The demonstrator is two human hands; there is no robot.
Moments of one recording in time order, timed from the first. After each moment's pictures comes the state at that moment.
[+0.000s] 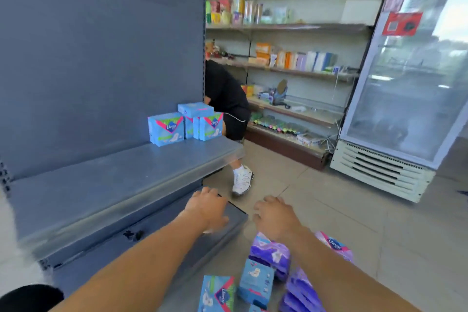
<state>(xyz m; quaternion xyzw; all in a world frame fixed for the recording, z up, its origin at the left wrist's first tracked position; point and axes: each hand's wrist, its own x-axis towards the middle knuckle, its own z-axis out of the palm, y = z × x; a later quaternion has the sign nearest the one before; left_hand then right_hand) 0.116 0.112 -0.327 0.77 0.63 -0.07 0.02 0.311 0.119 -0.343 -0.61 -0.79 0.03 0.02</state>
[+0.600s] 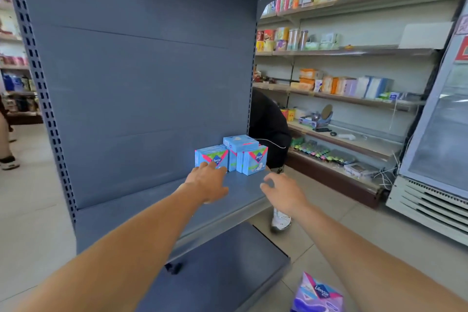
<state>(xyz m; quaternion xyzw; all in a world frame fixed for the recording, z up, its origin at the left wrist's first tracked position) -0.019 0.170 -0.188 0.69 0.72 0.02 -0.05 0.190 0.215 -0.205 -0.56 -0.80 0.12 0.20</state>
